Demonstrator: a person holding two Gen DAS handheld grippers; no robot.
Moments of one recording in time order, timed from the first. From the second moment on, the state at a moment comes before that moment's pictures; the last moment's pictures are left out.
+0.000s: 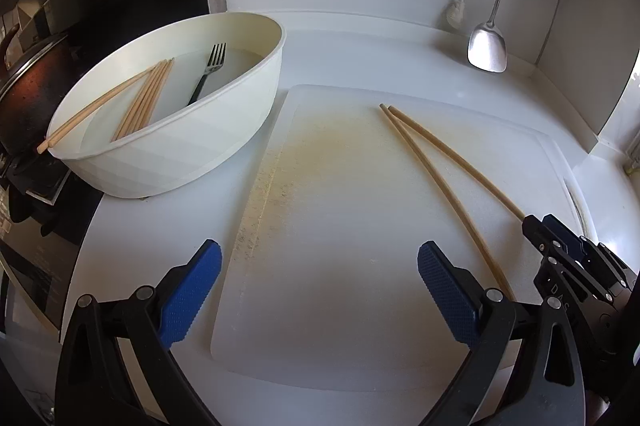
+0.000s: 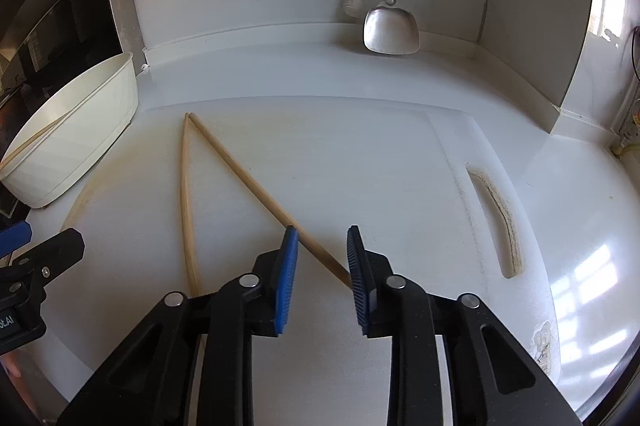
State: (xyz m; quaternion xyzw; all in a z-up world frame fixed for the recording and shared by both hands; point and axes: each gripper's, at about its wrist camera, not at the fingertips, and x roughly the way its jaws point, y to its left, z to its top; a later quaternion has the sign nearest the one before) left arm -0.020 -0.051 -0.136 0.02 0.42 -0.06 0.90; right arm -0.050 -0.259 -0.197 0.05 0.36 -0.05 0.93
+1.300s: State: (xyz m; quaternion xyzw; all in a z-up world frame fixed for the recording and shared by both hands) left arm -0.001 -0.124 -0.158 -0.03 0.44 -0.01 0.90; right arm -0.037 -0.316 -0.192 0.02 0.37 0.09 0.93
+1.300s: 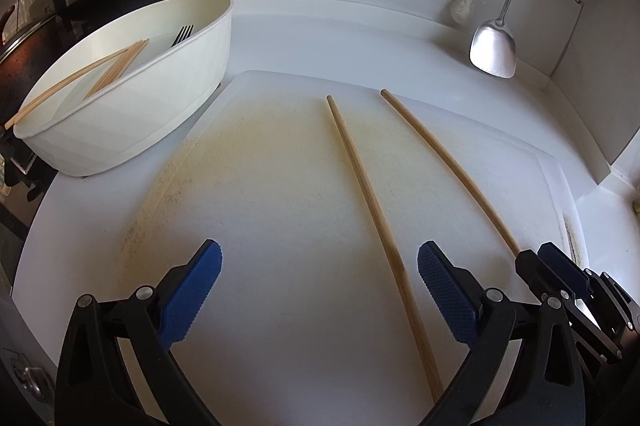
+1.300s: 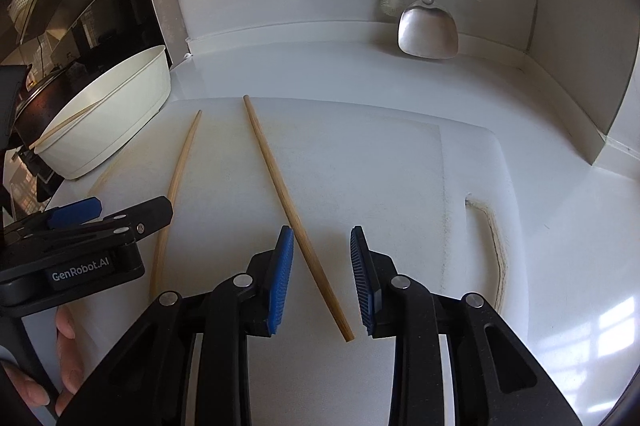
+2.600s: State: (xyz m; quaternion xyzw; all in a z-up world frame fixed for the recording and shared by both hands) left arm -0.020 -0.149 -0.160 -0.05 0.41 0.10 0.91; right arm 0.009 -0.301 -0.185 -0.14 0.37 0.26 0.88
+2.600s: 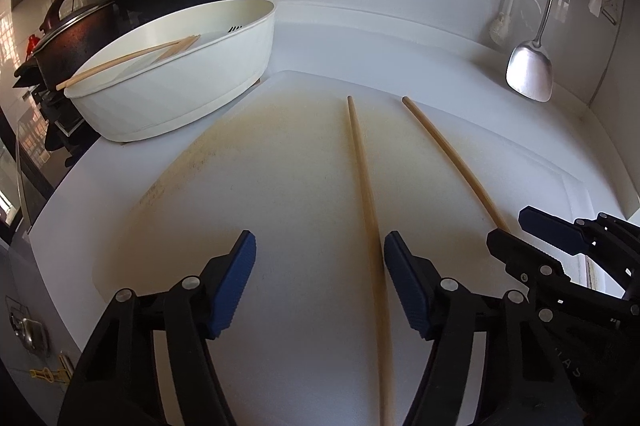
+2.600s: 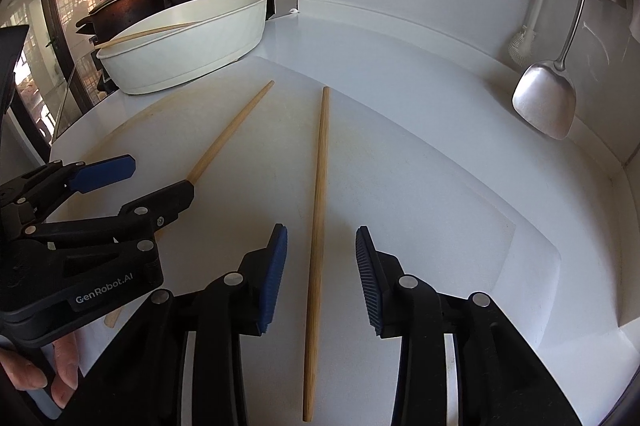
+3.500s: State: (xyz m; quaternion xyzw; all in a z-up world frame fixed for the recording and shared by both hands) left arm -0.021 -0.132 -0.156 -0.06 0.42 0.05 0.91; right arm 0.002 -0.284 -0.185 -0.13 0.37 0.23 0.89
